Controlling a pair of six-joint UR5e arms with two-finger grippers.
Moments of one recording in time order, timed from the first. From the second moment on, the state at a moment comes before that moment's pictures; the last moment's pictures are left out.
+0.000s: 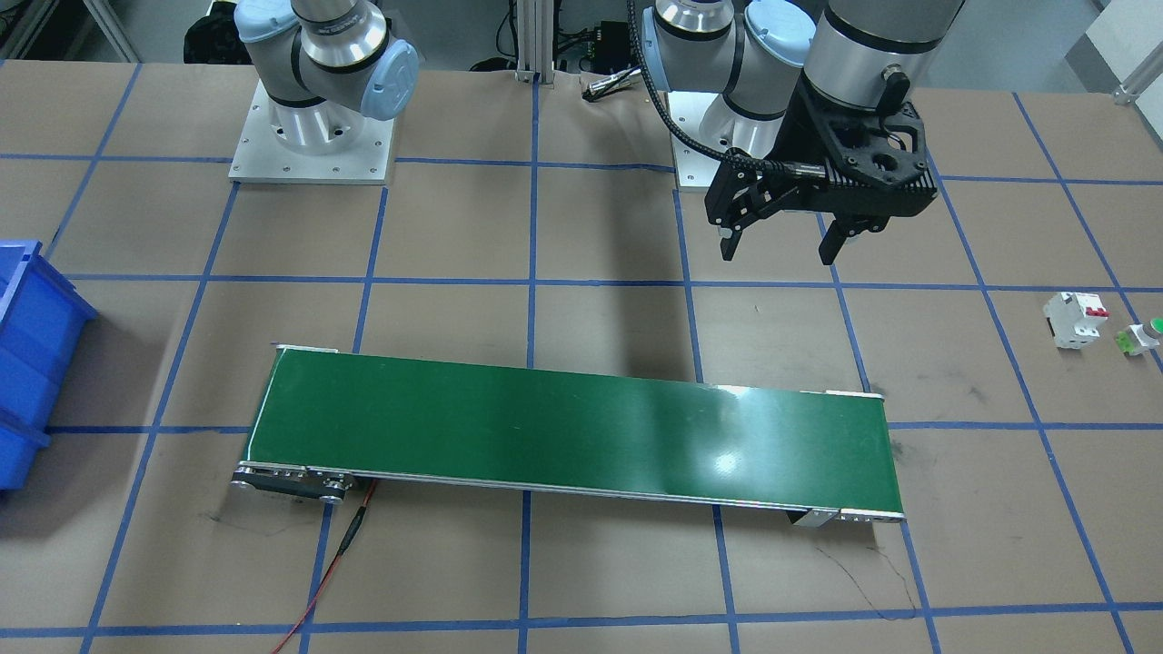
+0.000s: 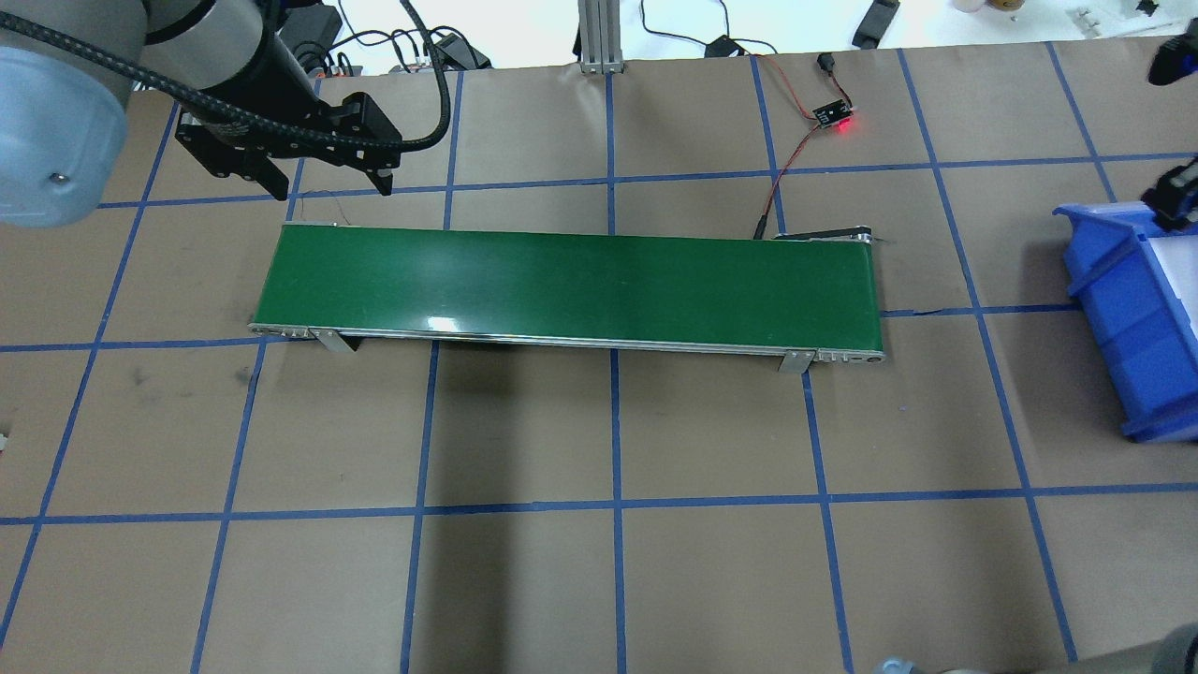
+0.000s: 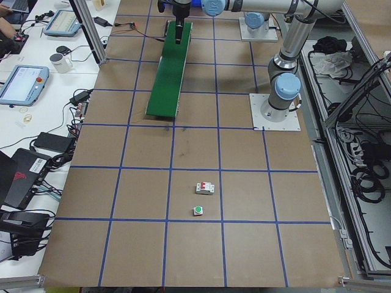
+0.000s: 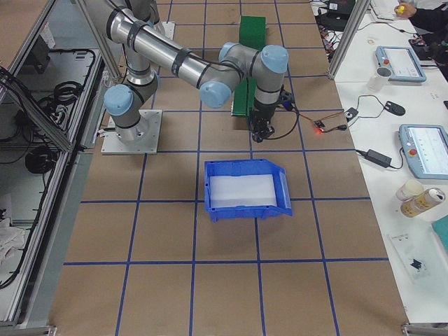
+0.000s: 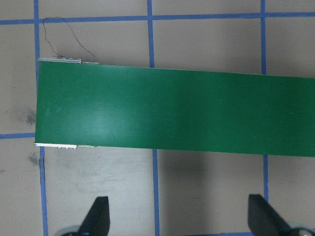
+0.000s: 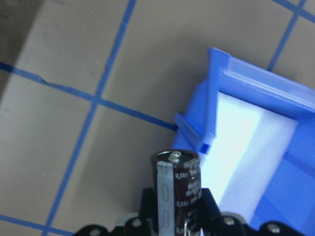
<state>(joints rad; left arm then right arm) -1.60 -1.57 -1.56 -1.45 1.55 -0.01 1.06 -1.37 1.61 -1.87 -1.72 -0.91</state>
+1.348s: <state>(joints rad) -1.60 -1.57 -1.56 -1.45 1.55 -0.01 0.84 -1.29 1.71 -2.03 -1.64 -1.33</state>
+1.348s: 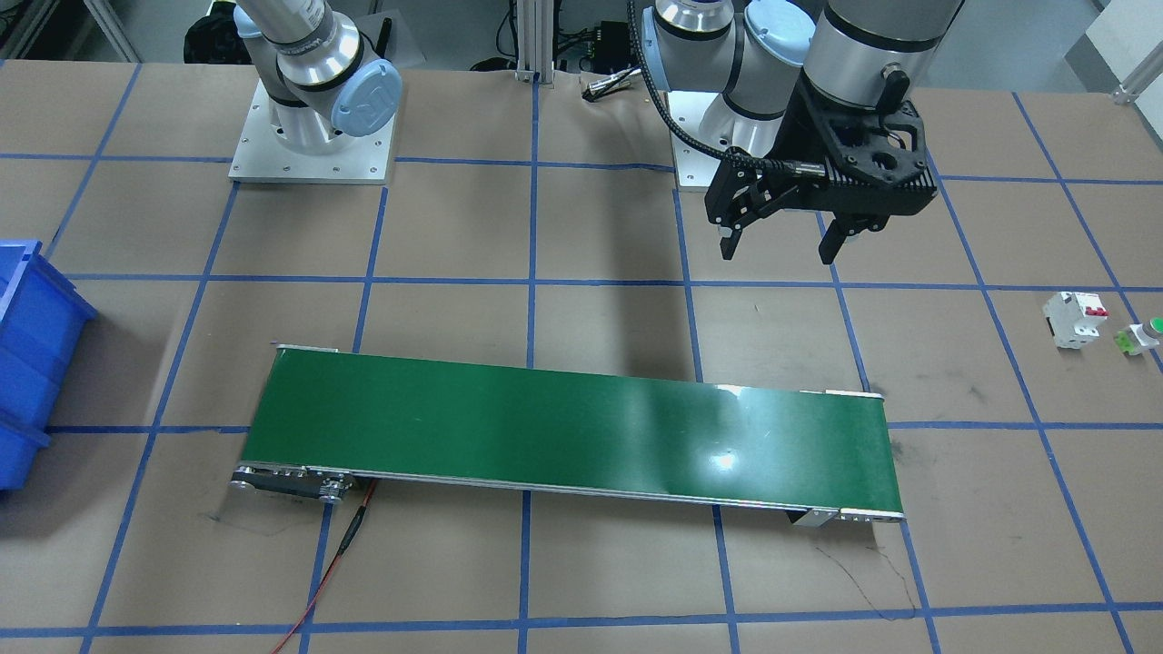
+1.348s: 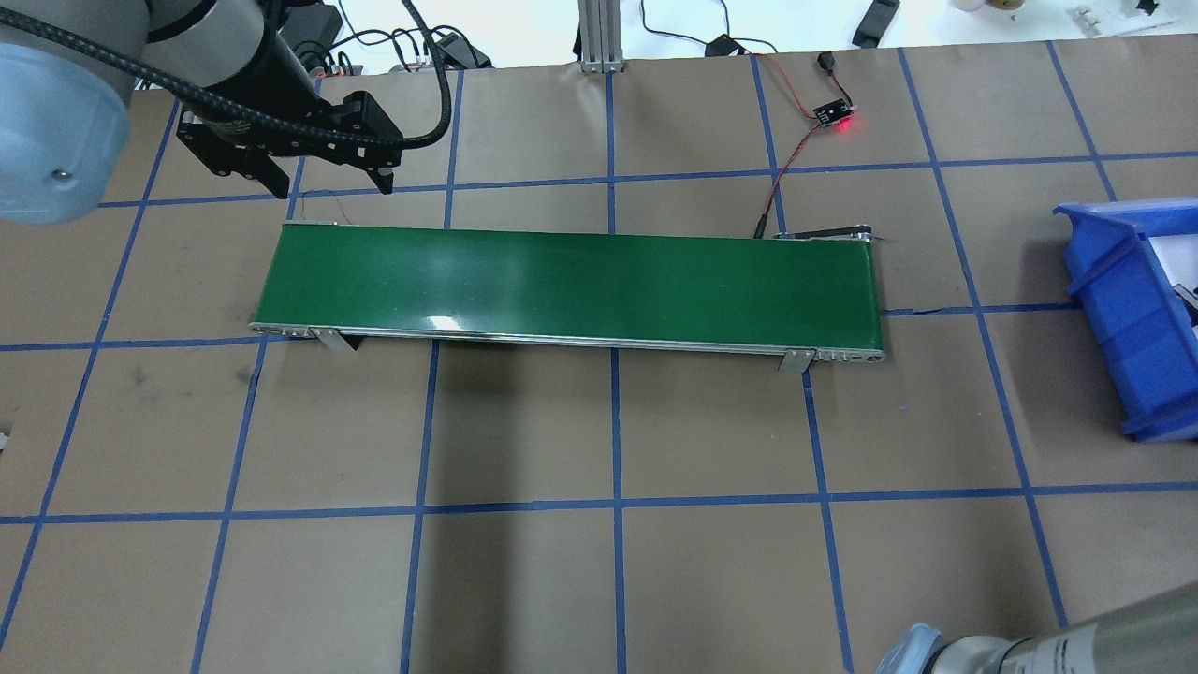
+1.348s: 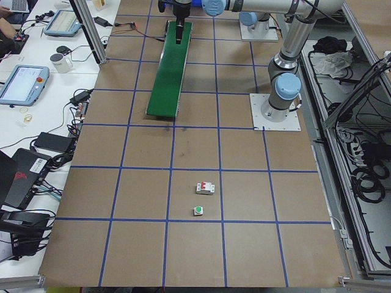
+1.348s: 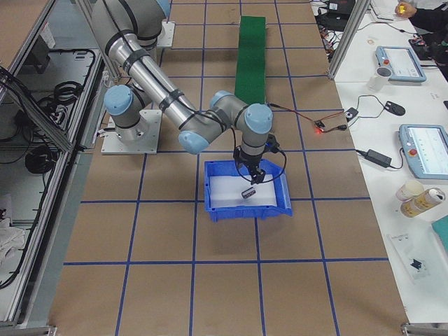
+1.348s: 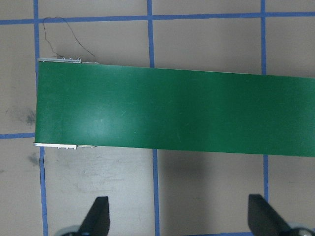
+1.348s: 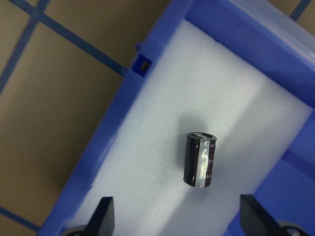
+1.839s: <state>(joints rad) -1.60 -1.57 -1.56 -1.45 1.55 -0.01 1.09 -1.56 1.63 -1.69 -1.61 -0.99</state>
